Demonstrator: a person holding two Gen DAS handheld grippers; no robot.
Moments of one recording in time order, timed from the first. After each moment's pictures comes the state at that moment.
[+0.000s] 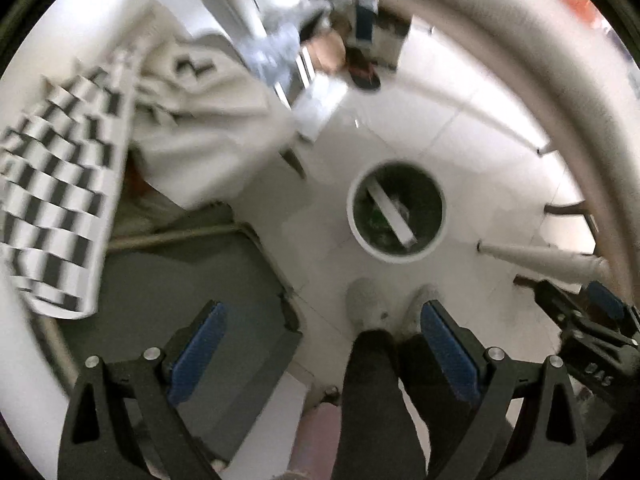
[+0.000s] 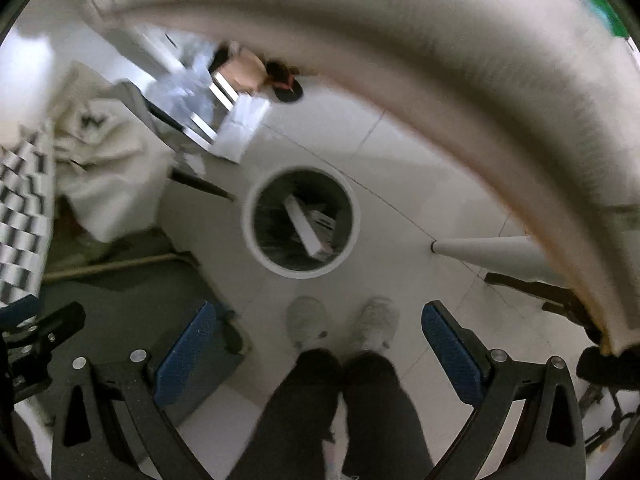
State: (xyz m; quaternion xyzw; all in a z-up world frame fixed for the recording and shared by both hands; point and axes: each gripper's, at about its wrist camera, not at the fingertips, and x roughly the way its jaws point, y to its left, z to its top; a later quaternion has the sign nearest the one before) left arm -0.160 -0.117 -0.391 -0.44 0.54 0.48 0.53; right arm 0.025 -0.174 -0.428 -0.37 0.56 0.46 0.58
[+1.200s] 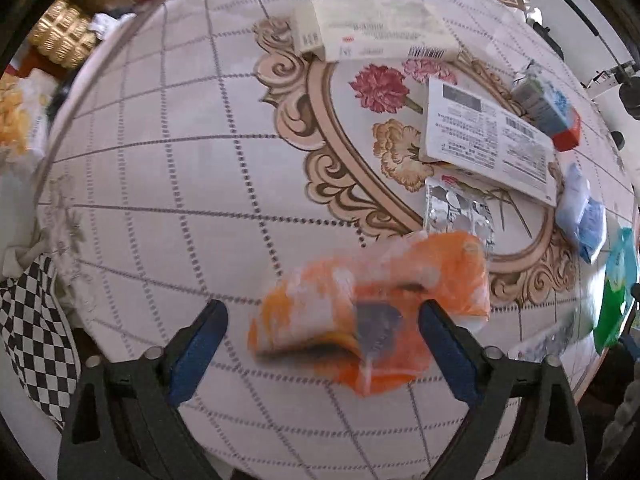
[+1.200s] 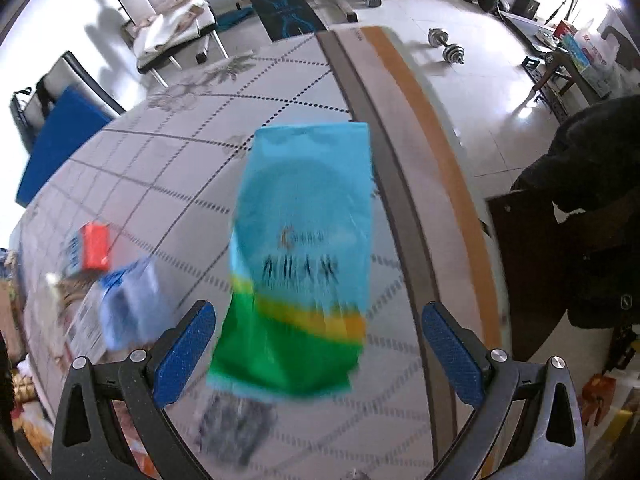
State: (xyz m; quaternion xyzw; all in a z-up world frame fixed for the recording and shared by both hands) left arm 0.181 0.181 -0.343 -0.45 0.54 0.44 0.56; right arm 0.578 0.025 -0.319 -0.11 0.62 0.21 0.75
